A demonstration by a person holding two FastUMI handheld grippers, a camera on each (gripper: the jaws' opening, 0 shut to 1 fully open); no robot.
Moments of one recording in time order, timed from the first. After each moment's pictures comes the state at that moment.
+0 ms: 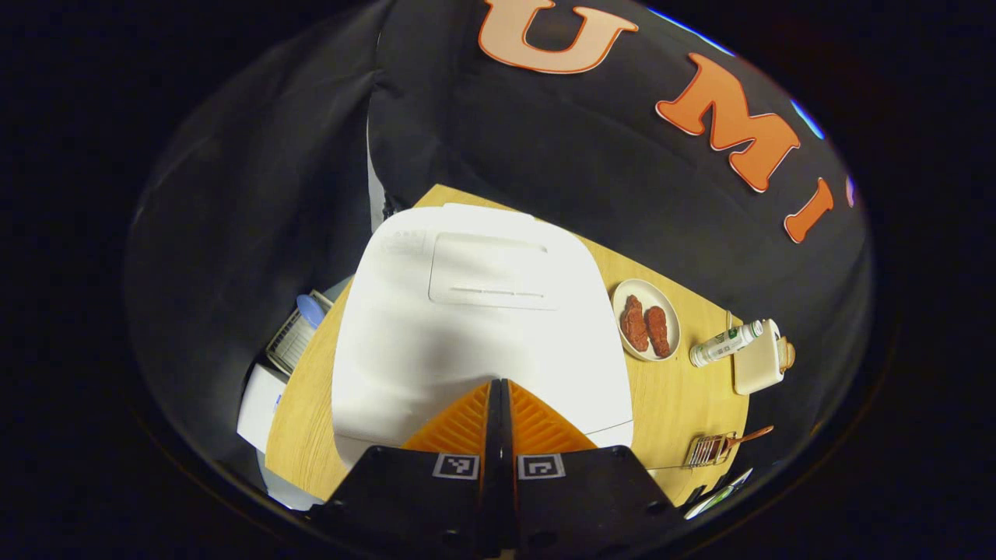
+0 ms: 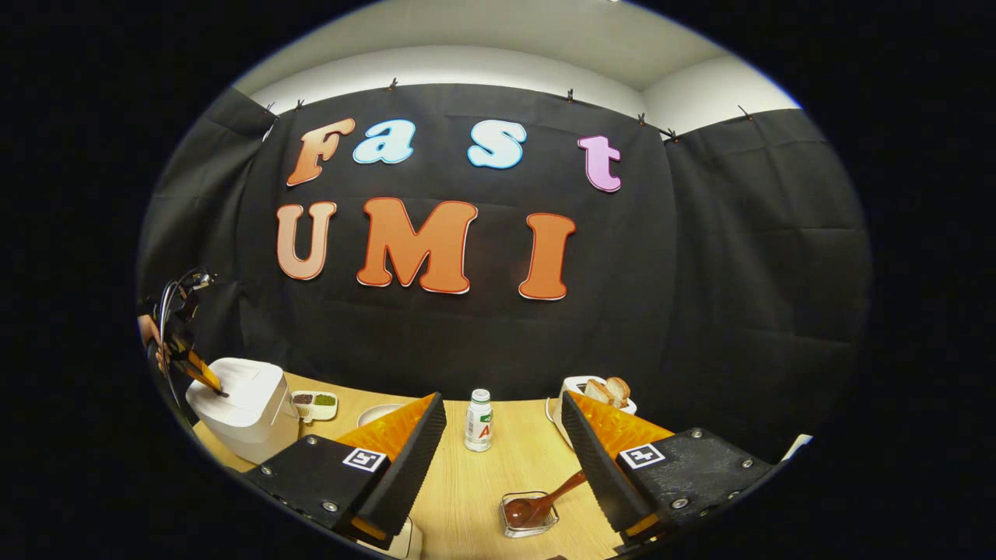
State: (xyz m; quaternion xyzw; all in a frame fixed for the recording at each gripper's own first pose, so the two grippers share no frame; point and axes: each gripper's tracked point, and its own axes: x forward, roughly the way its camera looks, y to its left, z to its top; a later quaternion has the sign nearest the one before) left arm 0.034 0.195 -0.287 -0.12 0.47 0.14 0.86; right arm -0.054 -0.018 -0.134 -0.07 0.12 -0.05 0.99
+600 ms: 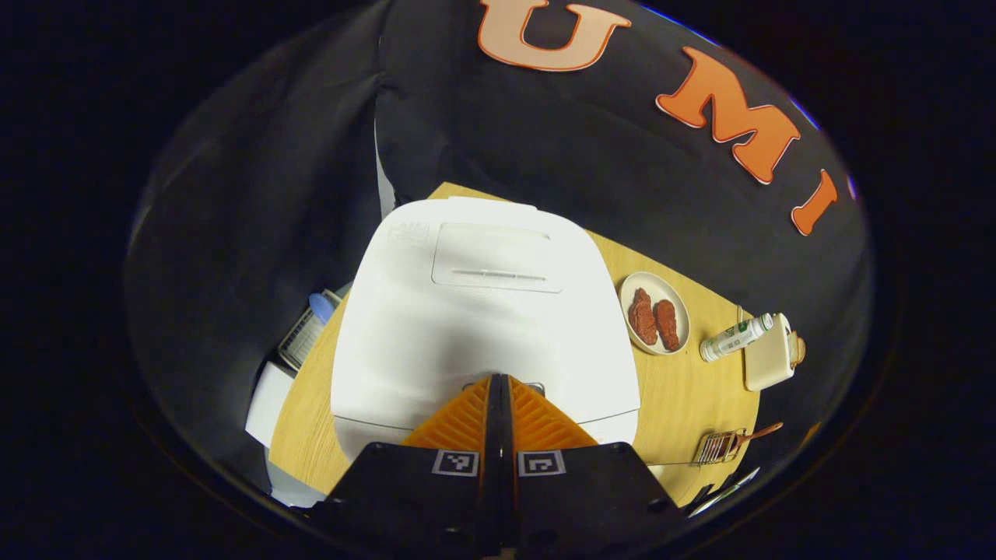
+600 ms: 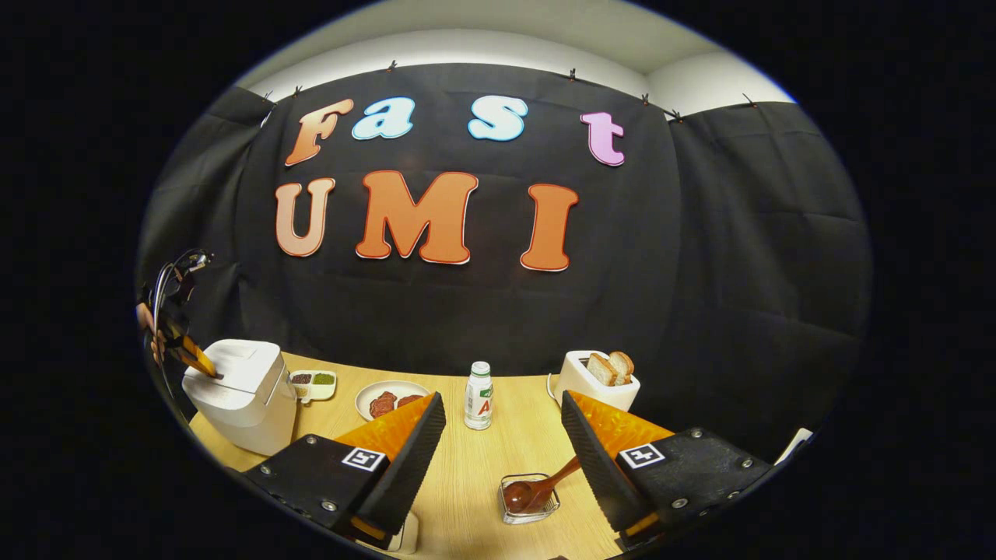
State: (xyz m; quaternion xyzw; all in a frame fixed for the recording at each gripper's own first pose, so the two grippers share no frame) left arm 0.031 0.192 -0.273 -0.10 0.44 0.15 0.88; right arm -0.058 -0.023 -0.170 -0.07 0.17 -0.04 0.98
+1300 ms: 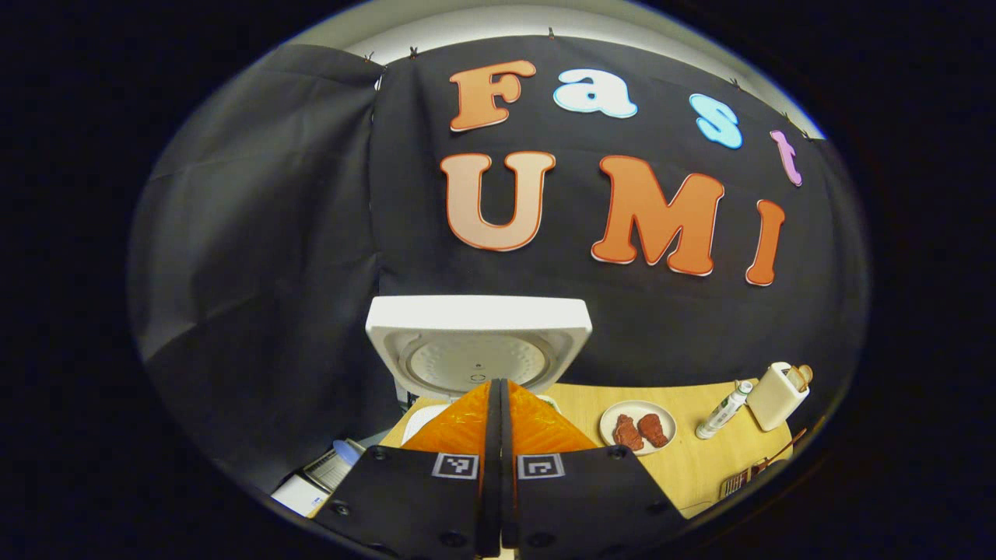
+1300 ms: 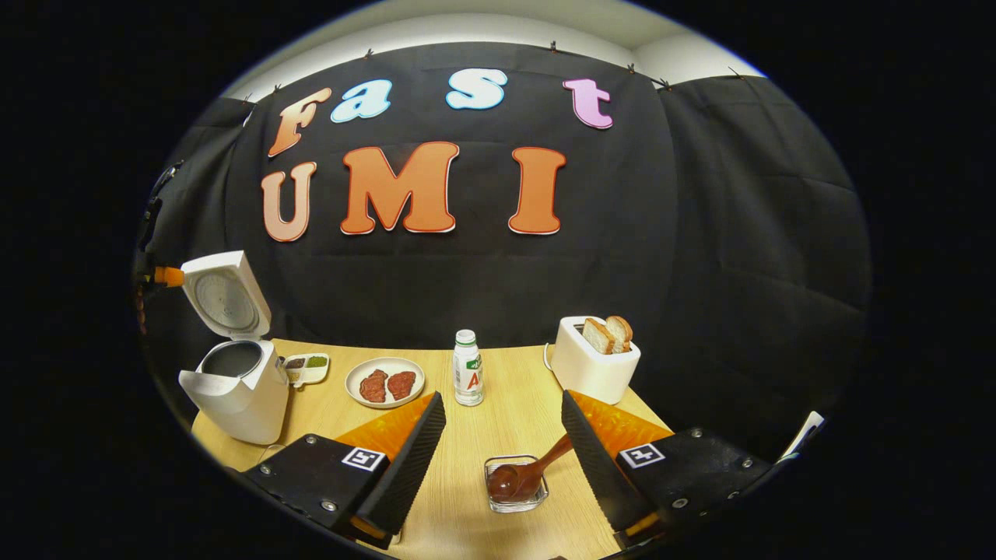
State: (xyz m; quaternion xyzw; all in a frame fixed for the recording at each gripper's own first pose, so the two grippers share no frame) left arm 0.056 0.153 -0.100 0.03 0.13 0.15 0.98; right arm -0.057 -0.069 -0.215 -0.04 0.23 -0.05 0.97
